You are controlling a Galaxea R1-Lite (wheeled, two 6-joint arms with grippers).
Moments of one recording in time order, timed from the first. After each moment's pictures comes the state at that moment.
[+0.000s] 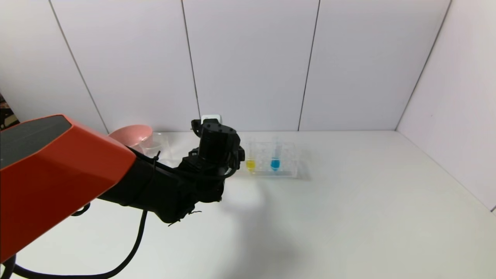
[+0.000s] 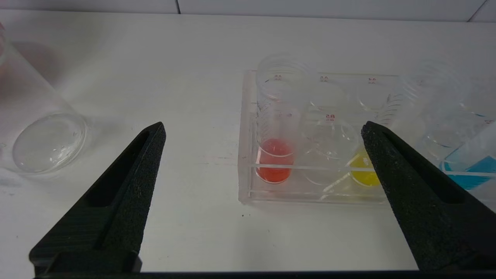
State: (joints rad) left arm -0.67 2.08 -1.10 -0.67 0.64 -0.27; right arm 0.00 0.00 0.00 0.00 -0.04 0.09
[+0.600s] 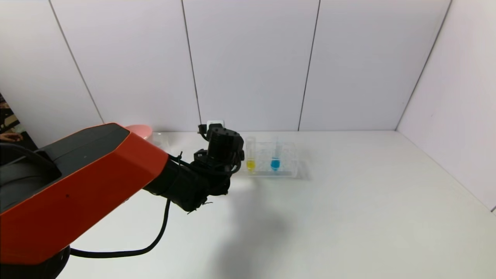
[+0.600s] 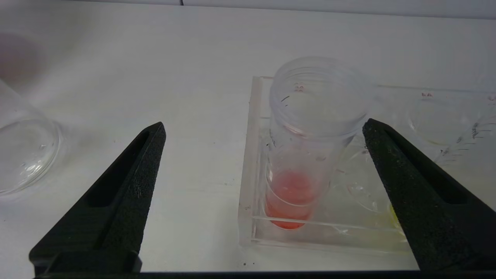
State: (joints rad) left arm -0.62 2.23 -1.24 -0.67 0.64 -0.27; right arm 0.00 0.00 0.00 0.00 -0.04 0.09
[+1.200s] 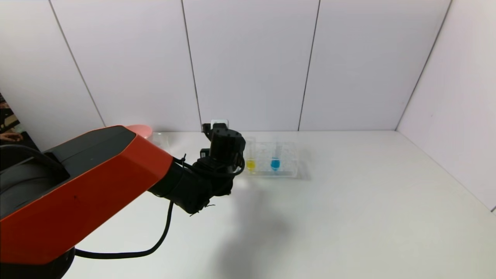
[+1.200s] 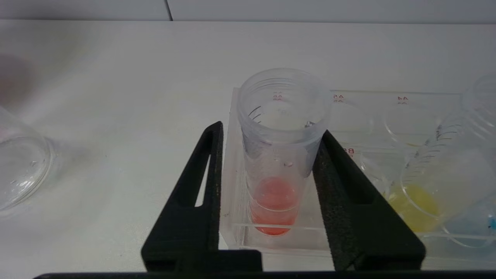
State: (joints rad) left arm -0.63 2.24 -1.23 -0.74 0.64 -0.22; right arm 0.00 0.00 0.00 0.00 -0.04 0.09
